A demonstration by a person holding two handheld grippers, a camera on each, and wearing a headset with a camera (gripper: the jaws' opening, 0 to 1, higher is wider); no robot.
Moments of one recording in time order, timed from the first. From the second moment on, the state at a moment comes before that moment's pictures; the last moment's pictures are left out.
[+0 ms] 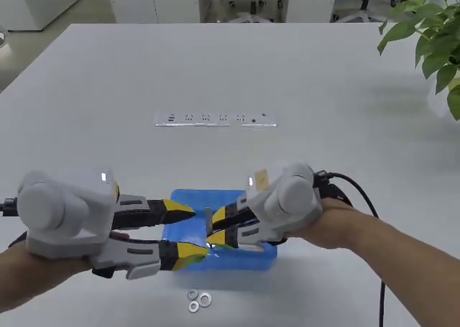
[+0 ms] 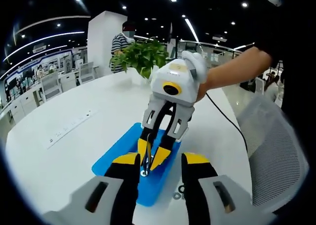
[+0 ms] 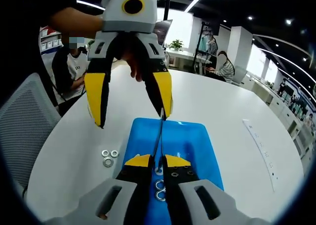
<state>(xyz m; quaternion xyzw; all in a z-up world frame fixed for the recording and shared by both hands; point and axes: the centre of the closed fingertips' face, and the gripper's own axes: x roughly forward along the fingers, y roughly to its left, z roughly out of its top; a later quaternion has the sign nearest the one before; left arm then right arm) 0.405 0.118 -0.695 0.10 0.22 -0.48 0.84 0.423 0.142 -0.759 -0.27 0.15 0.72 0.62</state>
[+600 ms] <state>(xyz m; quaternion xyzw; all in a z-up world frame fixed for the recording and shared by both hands) 0.426 0.114 -0.698 0.14 0.20 -0.49 0.83 0.422 0.141 -0.760 -0.28 0.14 0.72 0.61</state>
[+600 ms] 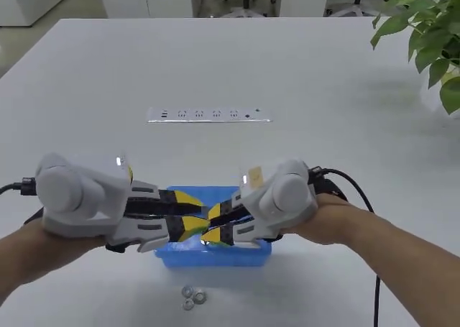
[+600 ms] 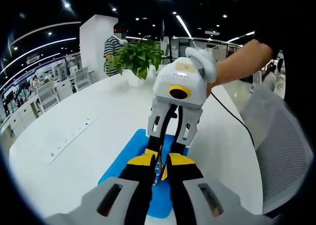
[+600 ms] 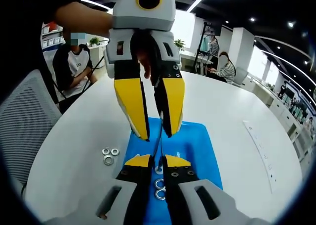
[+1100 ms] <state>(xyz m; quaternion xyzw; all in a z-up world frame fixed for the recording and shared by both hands) 0.424 0.114 -0.698 0.15 0.20 -0.50 0.83 0.421 0.141 -0.760 -0.29 0.14 0.72 0.61</state>
